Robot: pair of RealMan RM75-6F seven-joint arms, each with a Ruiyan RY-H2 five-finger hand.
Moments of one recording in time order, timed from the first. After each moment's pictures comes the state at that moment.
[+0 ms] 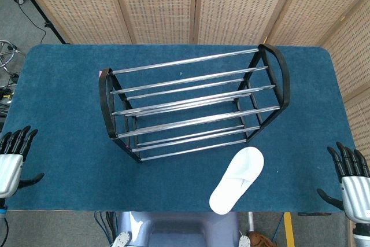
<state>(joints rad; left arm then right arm) -0.10 -1.02 -0.02 -1.82 1.46 1.45 0.22 -0.04 -1.09 0.03 -1.65 -1.61 1.62 -0.08</state>
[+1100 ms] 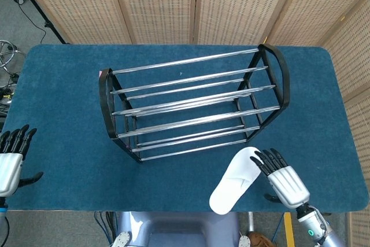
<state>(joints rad) -0.10 -1.03 -0.03 -1.83 1.43 1.45 0.26 0.22 -1.20 -0.03 -1.67 -1.76 1.26 -0.18</state>
